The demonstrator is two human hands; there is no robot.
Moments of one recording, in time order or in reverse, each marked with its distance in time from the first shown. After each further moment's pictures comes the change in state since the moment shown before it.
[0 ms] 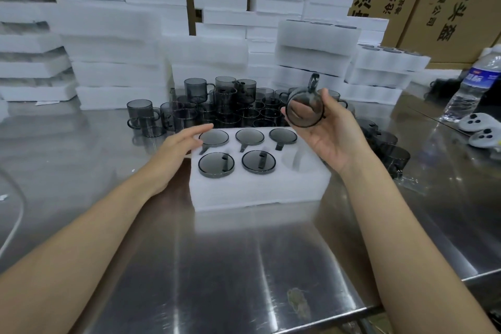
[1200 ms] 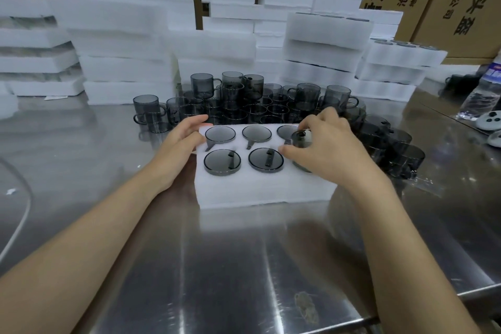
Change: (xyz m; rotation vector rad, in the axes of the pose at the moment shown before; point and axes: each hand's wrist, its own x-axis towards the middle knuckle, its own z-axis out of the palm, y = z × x) left_hand 0.001 -0.003 0.004 -0.114 0.118 0.012; right_hand -0.031 0.016 0.014 -2.022 0.142 -0.172
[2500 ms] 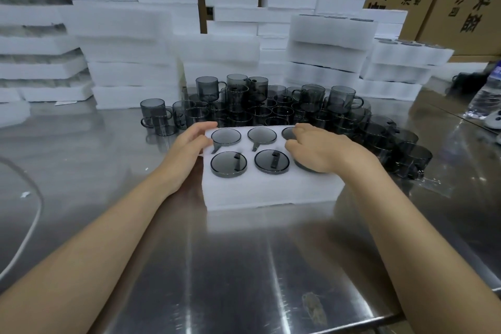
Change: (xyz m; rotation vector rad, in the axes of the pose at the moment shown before) left_hand -0.001 0.001 -0.001 0.060 -0.034 0.009; right_hand 0.037 -0.001 0.015 -0.195 -0.327 -0.063
